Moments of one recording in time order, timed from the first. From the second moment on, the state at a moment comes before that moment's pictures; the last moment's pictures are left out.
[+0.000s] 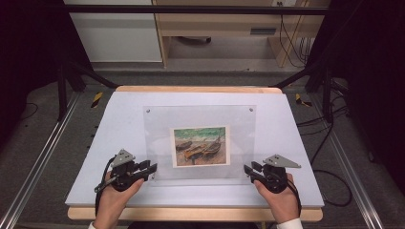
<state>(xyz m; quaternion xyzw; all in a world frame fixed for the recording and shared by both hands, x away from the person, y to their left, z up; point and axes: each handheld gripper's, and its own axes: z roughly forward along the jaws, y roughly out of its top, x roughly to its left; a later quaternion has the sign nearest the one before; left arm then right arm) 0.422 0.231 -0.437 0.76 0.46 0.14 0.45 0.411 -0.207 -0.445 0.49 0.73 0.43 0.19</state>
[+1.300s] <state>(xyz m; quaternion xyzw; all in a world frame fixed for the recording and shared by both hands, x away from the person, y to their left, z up) 0.414 0.234 -0.438 0.77 0.44 0.13 0.43 0.399 -0.206 -0.448 0.49 0.74 0.42 0.20</state>
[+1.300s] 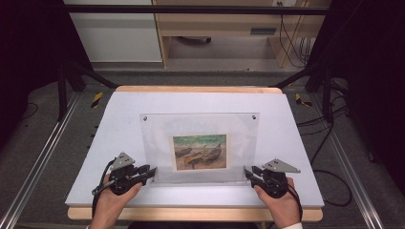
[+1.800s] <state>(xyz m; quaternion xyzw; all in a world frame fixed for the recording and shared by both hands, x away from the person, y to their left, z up) 0.413 0.235 -0.438 0.78 0.44 0.13 0.43 0.396 -0.206 -0.450 0.49 0.74 0.42 0.20</state>
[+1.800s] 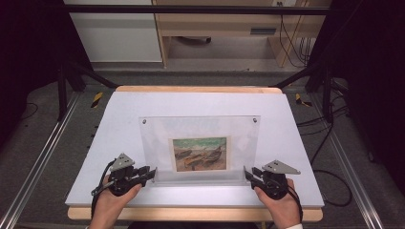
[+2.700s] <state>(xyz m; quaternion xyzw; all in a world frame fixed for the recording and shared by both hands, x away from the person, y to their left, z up) 0.408 0.236 -0.440 0.79 0.43 0.12 0.42 0.391 -0.205 -0.453 0.48 0.75 0.41 0.20</state>
